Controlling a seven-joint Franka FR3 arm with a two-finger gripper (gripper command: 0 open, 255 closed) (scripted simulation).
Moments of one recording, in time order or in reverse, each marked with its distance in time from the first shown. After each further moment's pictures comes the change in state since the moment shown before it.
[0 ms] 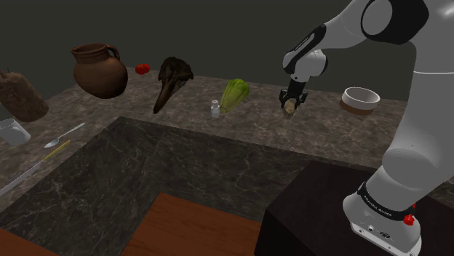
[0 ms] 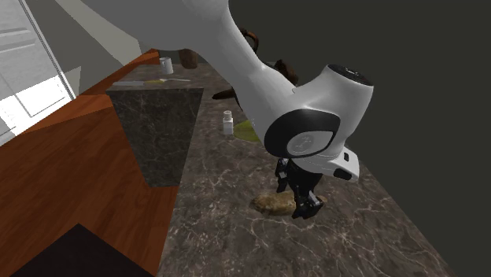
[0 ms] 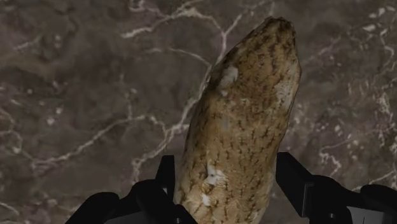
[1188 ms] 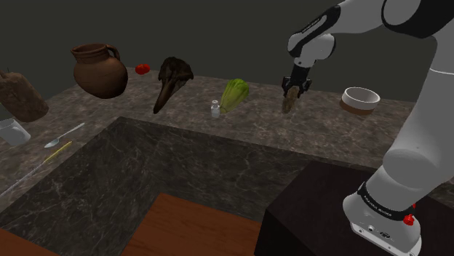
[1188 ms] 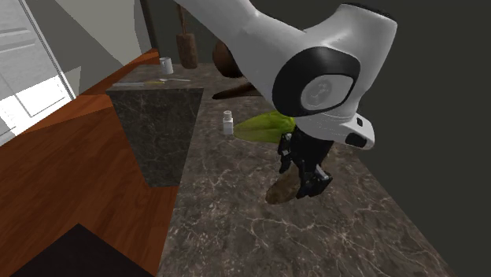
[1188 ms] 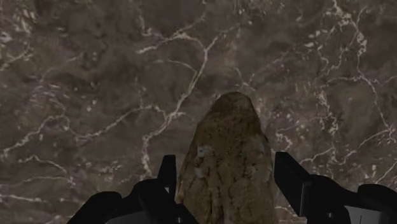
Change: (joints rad) arm 0.020 -0.131 -0.031 0.028 -0.074 -0.150 0.066
